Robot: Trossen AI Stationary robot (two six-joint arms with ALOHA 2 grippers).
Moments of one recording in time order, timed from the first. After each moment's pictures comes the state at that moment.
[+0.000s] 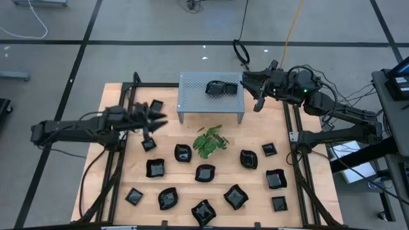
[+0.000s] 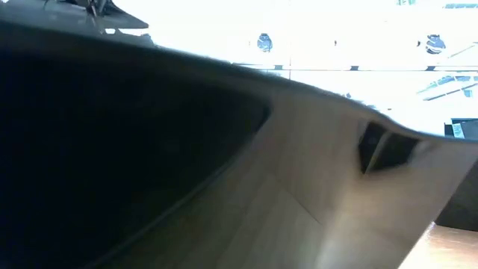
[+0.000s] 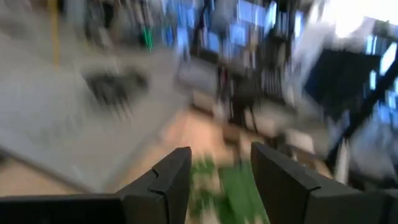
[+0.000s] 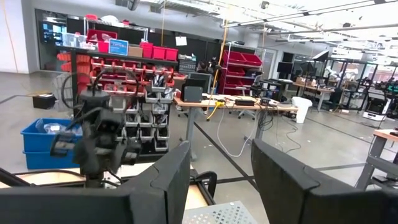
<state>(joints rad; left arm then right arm) 0.14 0.57 0.39 0.08 -0.02 -0.33 -0.29 0.99 1.10 0.01 0.06 -0.12</state>
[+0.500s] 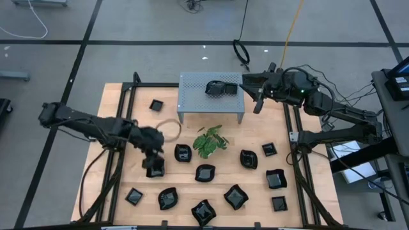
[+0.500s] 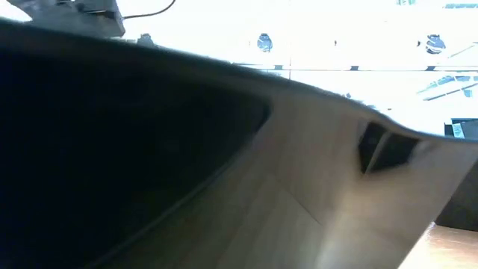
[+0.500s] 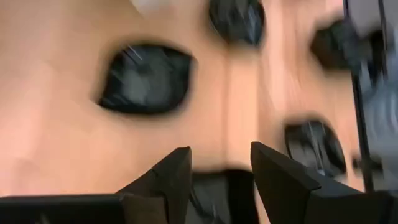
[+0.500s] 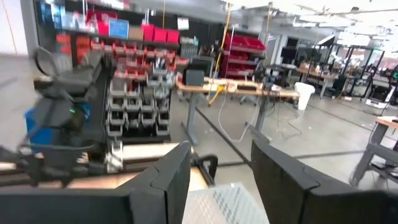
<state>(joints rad) -0.18 0.99 0.67 -0.60 0.18 -0.38 -0.29 0.99 1.10 -0.07 0.05 -0.13</state>
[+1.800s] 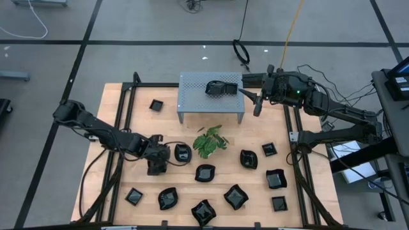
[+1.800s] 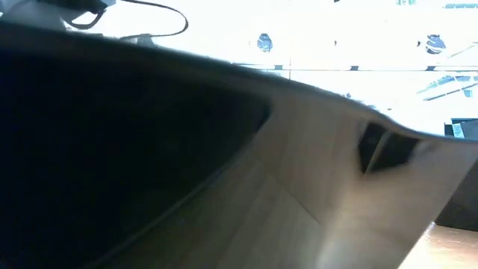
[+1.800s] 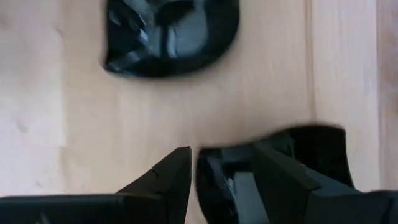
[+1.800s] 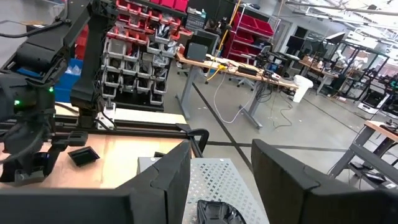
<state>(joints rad) -0.35 1.31 0.69 -0.61 -0.16 -0.29 -0.29 0.99 1.10 -0.17 0.05 -0.28</state>
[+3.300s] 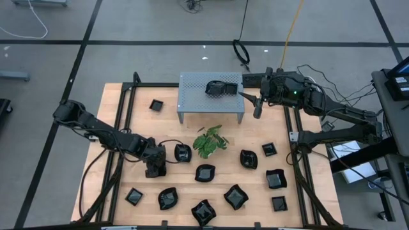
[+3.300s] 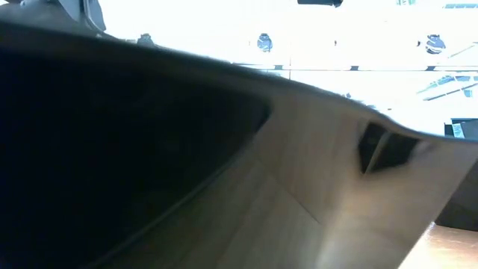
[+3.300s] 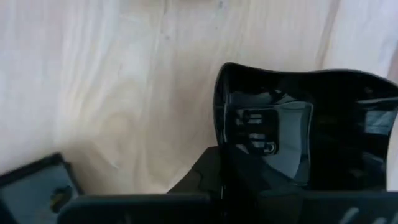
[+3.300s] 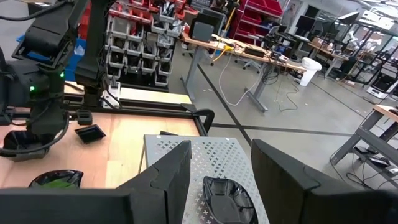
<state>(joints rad) -0.35 1.31 0.59 -0.61 0.02 -0.57 -0.29 0.99 1.10 -0.26 0.05 -0.27</state>
